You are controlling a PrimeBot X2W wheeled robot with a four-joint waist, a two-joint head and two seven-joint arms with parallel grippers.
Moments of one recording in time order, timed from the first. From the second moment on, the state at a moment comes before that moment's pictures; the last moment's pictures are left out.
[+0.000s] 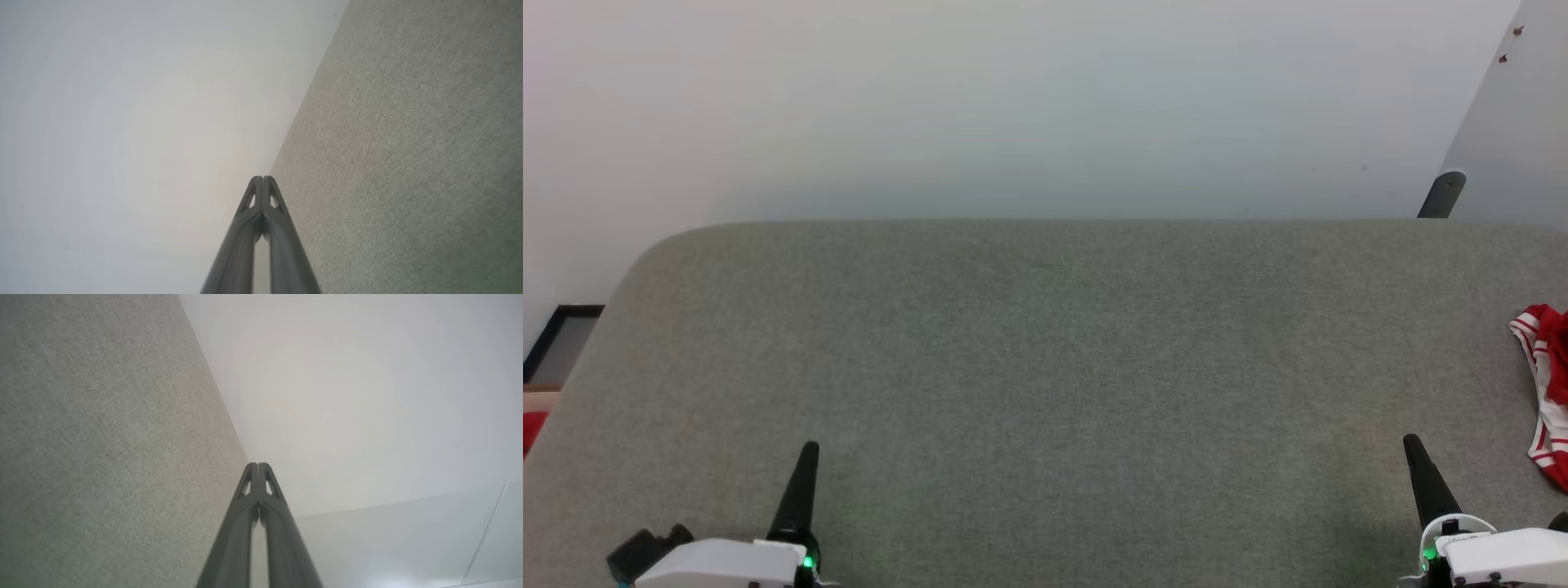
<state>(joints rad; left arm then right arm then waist) -0.04 0.09 0.09 0.25 -1.37 -0.13 0.04 -0.04 -0.07 -0.09 0.24 1.32 0.13 0.04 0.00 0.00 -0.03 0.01</state>
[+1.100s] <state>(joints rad) -0.10 0.06 0.11 0.25 -1.57 -0.13 0.10 -0.10 -0.05 -0.11 0.24 1.57 0.13 0.10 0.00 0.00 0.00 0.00</state>
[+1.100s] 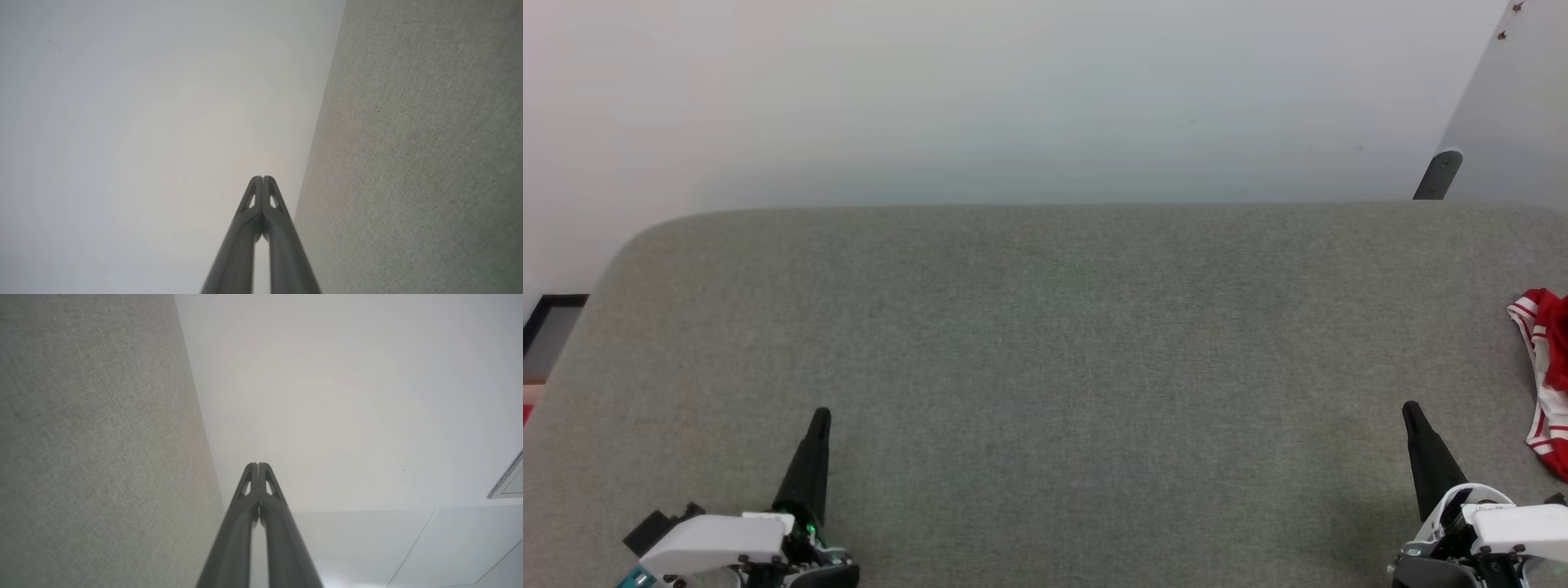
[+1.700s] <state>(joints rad) -0.10 0.05 0.11 0.25 -1.61 -0.13 0.11 -0.11 -0.05 -0.12 0.25 1.61 0.13 0.11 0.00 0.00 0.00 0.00</state>
